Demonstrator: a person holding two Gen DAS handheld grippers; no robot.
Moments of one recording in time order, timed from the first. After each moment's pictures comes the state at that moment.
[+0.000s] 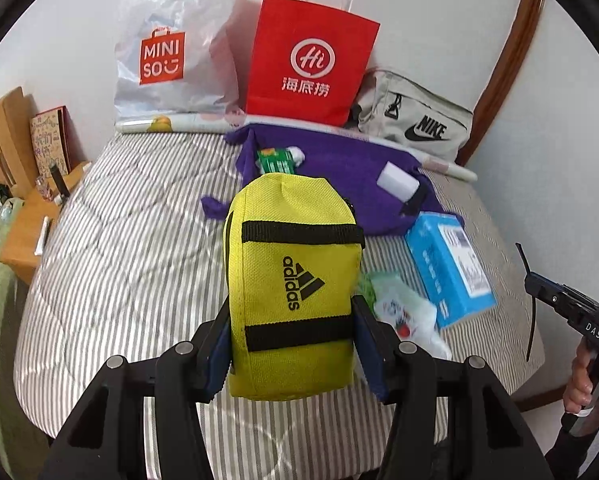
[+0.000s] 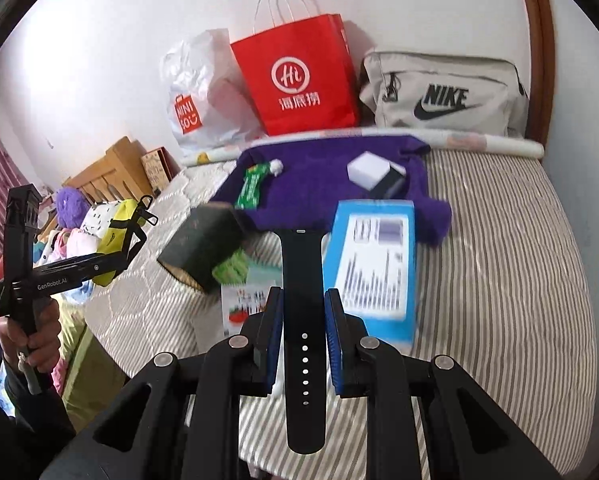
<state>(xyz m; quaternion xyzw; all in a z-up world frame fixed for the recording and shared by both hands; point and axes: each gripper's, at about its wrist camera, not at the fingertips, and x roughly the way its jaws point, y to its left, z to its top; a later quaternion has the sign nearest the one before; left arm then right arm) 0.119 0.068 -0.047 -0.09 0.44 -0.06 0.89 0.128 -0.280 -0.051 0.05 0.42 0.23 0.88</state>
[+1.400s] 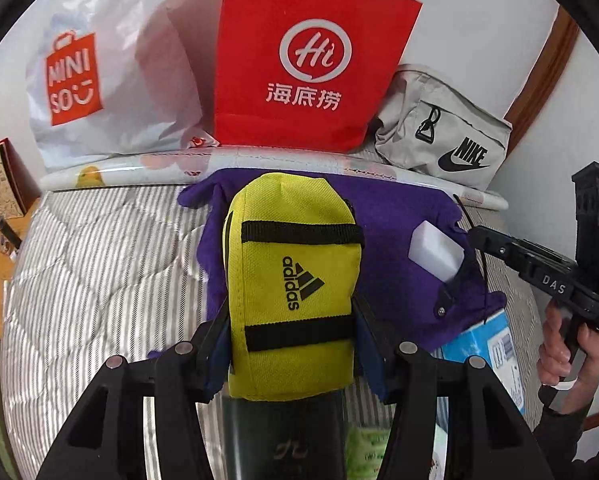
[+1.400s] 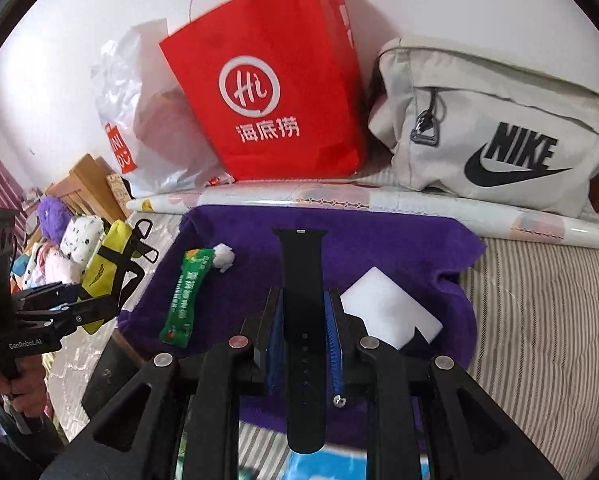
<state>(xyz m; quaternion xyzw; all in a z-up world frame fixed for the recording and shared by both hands) 0.319 0.057 -0.075 -0.08 0.48 -0.08 0.87 0.365 -0.219 -0.086 0.03 0.44 0.23 0.87</state>
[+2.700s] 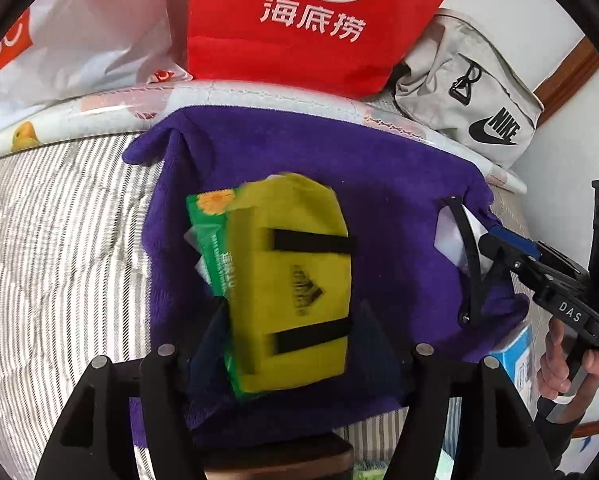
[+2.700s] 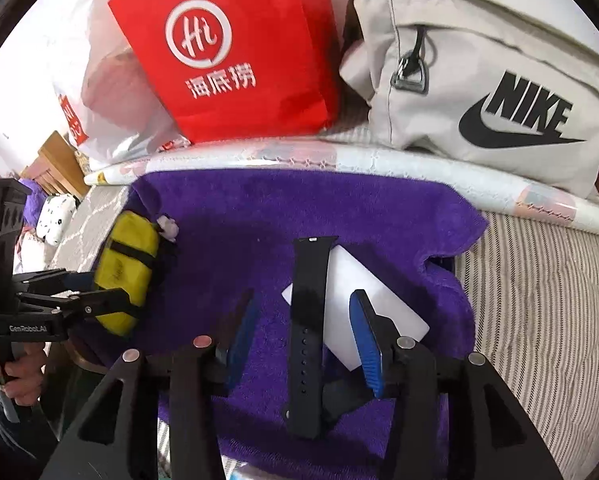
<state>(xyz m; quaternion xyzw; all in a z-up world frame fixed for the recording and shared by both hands) 0.371 0.044 -0.132 -0.10 0.56 -0.10 0.82 0.395 -0.221 -0.128 0.01 0.49 0.21 0.84</state>
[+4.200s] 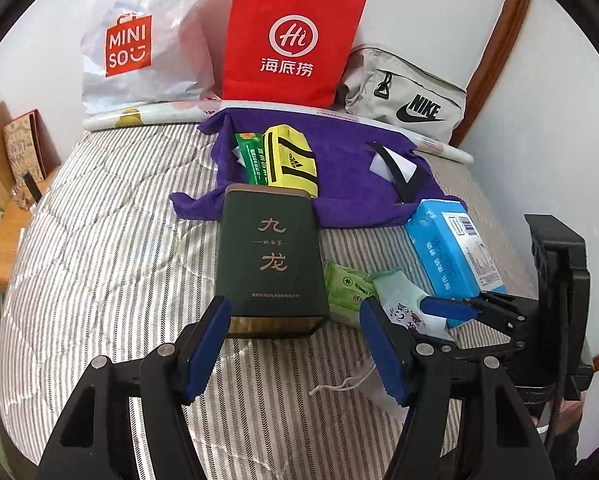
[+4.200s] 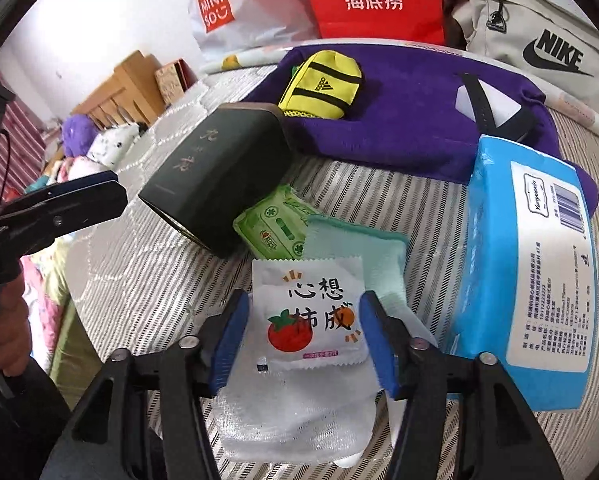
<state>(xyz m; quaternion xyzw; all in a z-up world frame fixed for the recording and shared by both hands) 0.146 0.060 -0.080 -0.08 0.46 -0.10 0.88 0.168 -0.158 -0.142 -0.03 0.52 0.28 0.81</state>
